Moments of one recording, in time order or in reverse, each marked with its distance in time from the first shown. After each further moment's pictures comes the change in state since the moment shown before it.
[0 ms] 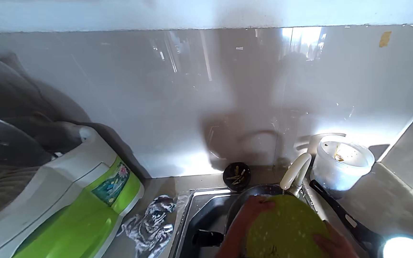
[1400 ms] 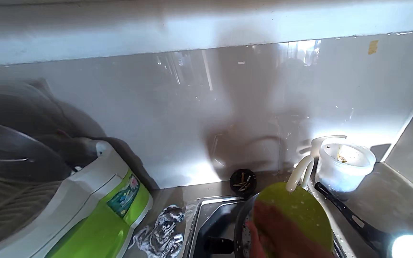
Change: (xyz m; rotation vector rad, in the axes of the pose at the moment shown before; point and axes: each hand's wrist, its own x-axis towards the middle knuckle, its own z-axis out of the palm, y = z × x) left_hand -0.084 -0.014 0.077 -1.212 0.415 0.329; right_hand 0.053 -0.039 0.105 -0.686 -0.440 -0.844
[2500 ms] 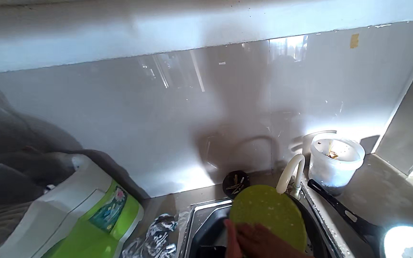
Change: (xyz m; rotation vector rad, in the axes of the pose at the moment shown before) left_hand 0.004 0.043 0.009 0.194 0.126 0.065; right_hand 0.002 -0.036 -0.002 0.269 -0.061 -0.094
